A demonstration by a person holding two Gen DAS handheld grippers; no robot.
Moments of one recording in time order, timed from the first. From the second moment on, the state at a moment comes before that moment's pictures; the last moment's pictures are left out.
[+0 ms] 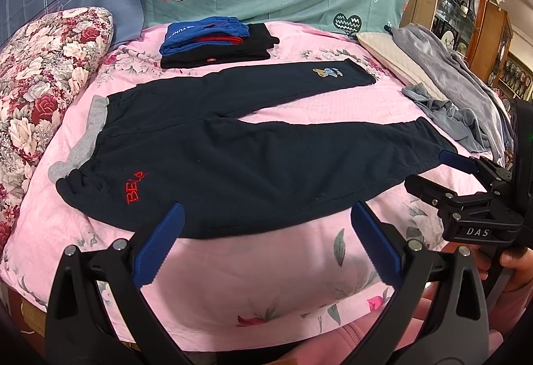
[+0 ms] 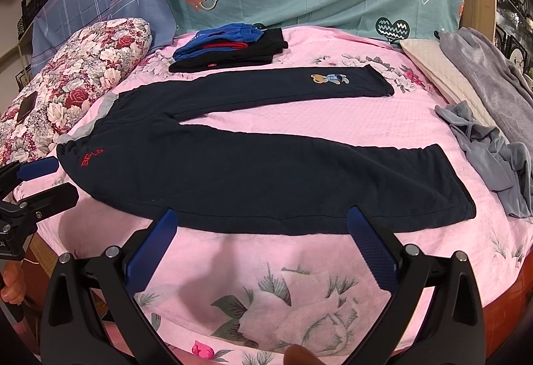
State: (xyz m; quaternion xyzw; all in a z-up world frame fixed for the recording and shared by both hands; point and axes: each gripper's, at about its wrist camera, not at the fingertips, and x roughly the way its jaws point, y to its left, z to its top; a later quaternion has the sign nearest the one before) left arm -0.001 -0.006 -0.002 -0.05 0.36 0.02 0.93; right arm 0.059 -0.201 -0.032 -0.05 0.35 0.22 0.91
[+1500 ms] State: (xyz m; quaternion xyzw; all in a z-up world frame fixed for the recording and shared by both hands) left arm 0.004 -0.008 -0.008 -0.05 0.36 0.00 0.93; right arm 0.061 -0.195 -0.035 -0.06 0.35 0.22 0.91
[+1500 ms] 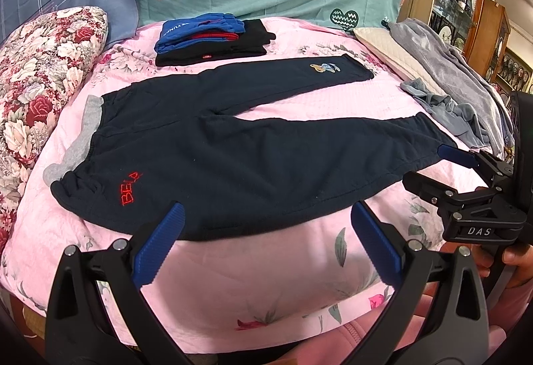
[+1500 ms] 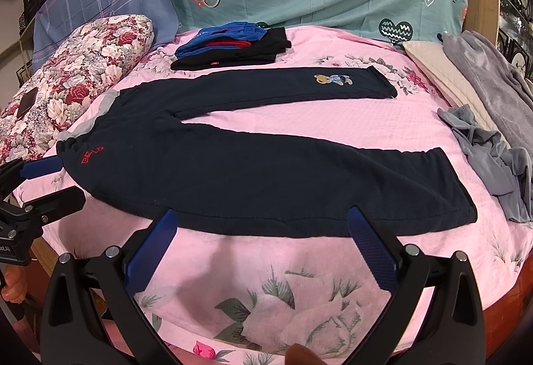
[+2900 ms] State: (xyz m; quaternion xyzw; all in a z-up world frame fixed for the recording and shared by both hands) left arm 0.313 0.275 -0.063 0.09 0.60 -0.18 0.78; right arm 0.422 0.077 -0.068 -0.39 0.43 0.54 0.61
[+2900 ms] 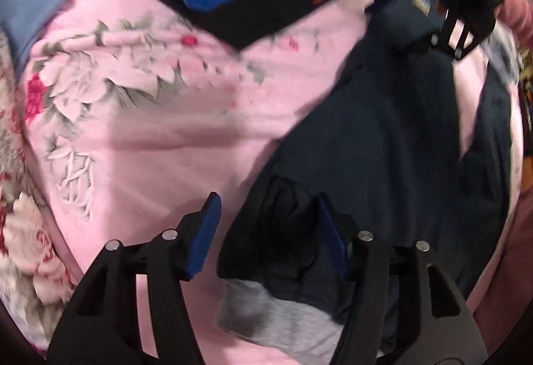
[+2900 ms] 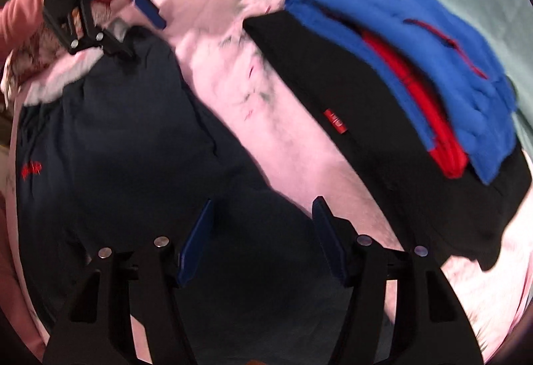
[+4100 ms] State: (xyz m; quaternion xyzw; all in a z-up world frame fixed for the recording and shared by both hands) left arm 0.006 0.177 -0.046 0.21 0.46 -0.13 0.85; right arm 0.095 -0.064 -0.065 -0.40 0.30 0.54 0.68
